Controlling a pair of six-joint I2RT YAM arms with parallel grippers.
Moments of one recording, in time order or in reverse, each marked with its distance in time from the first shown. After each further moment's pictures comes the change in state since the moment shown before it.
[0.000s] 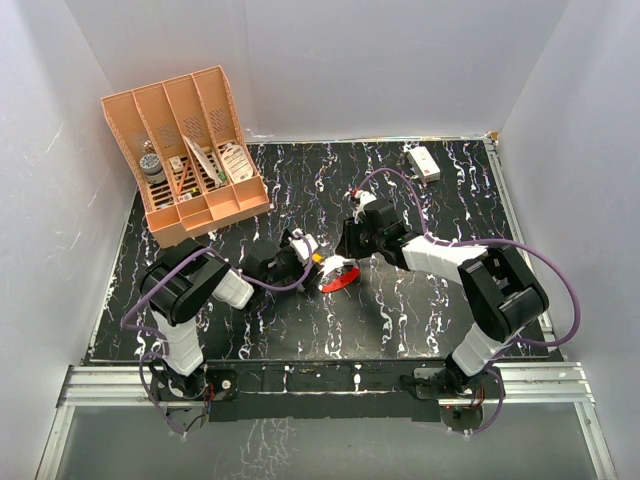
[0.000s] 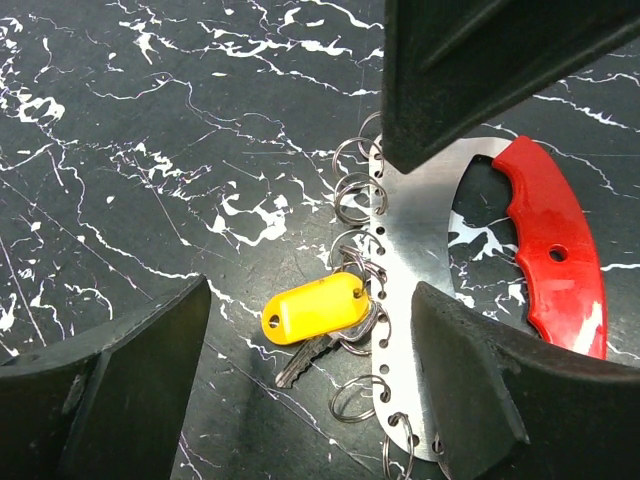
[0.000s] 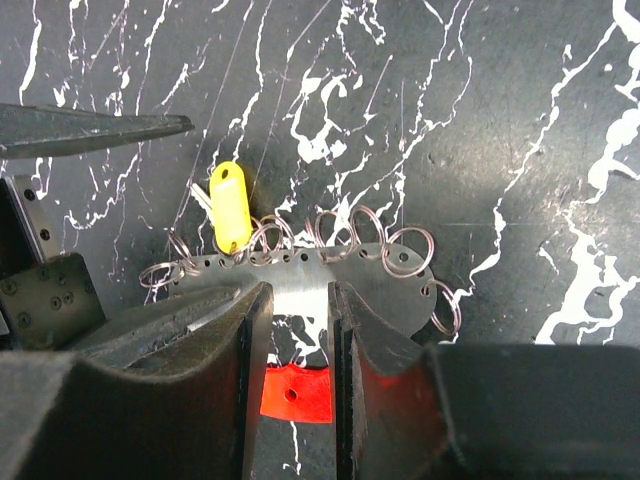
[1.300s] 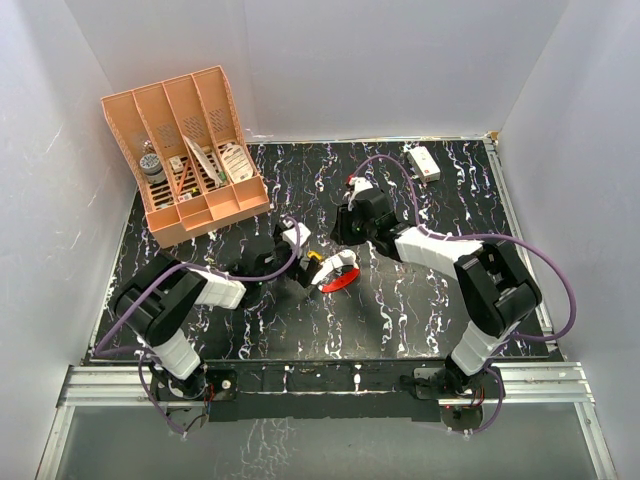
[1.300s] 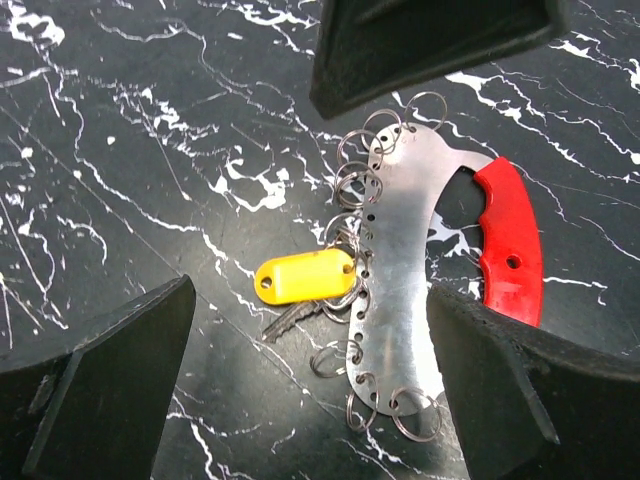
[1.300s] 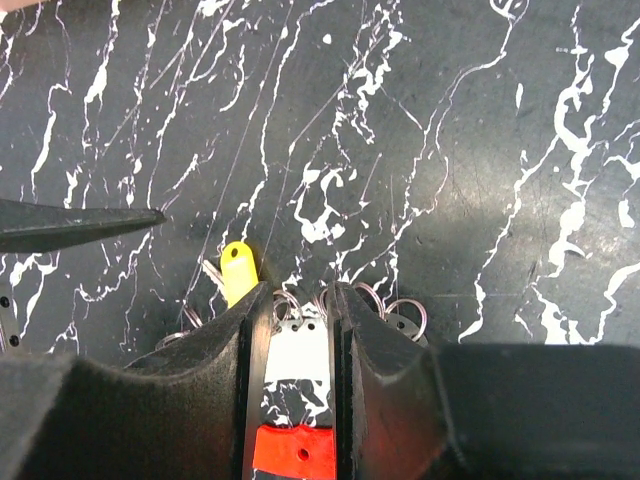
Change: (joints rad) left arm 0.006 -0.186 0.005 -0.275 -0.063 -0.199; right arm 0.030 0.043 0.118 -0.019 0.120 0.011
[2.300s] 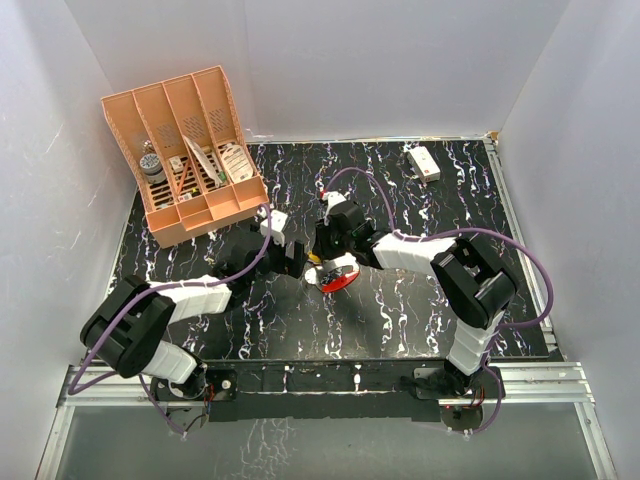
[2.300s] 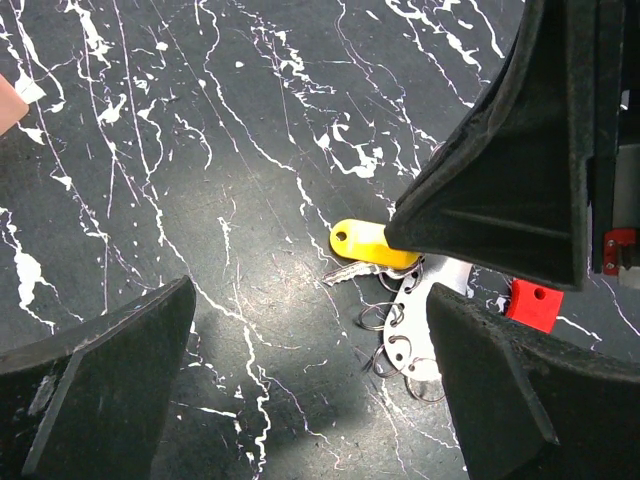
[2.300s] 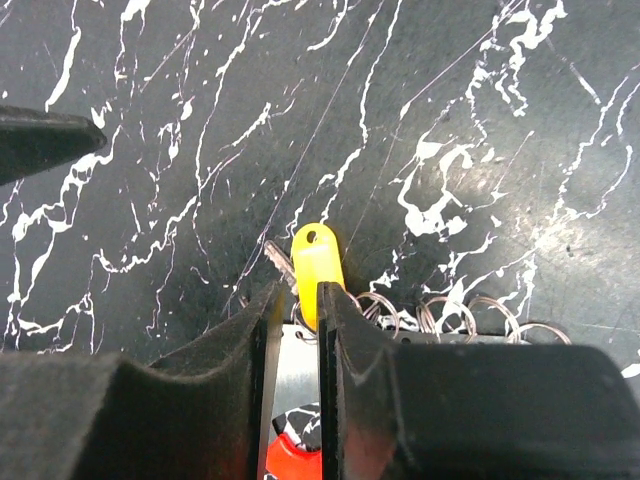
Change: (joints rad) left arm 0.027 -0.206 -0.012 -0.245 -0.224 -0.237; right arm 0.134 0.107 0.037 0.024 0.011 -0.004
